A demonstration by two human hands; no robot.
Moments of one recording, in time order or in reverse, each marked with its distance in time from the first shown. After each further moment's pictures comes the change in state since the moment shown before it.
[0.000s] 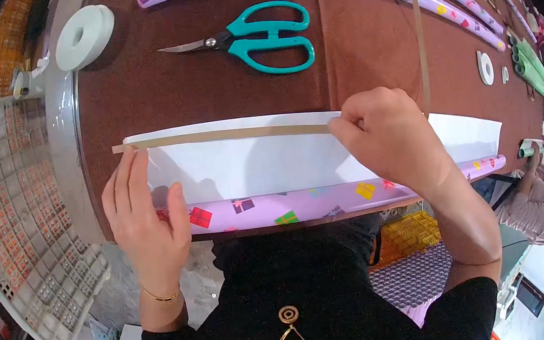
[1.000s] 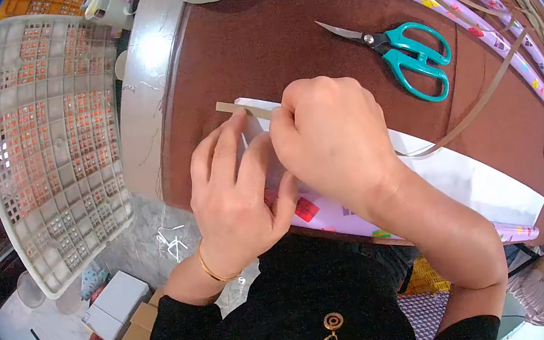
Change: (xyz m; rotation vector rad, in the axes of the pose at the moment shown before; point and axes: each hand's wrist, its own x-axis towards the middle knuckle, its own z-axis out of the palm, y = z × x) left_hand 0.001 -0.002 0.003 -0.145 0.090 -0.042; right_hand 0.064 -0.120 0.097 0.132 0.012 -0.286
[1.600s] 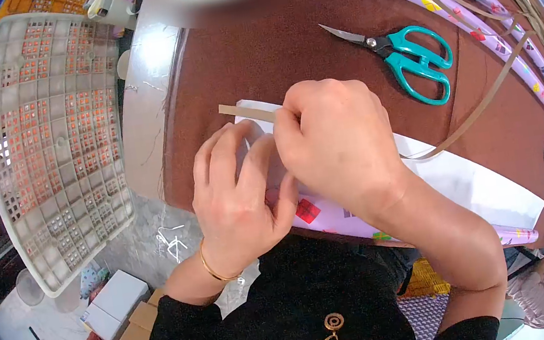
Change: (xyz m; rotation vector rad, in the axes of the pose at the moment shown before) left_hand -0.001 -0.001 0.002 -0.007 0.021 -0.008; right_hand -0.001 0.000 -0.002 0.033 0.026 -0.034
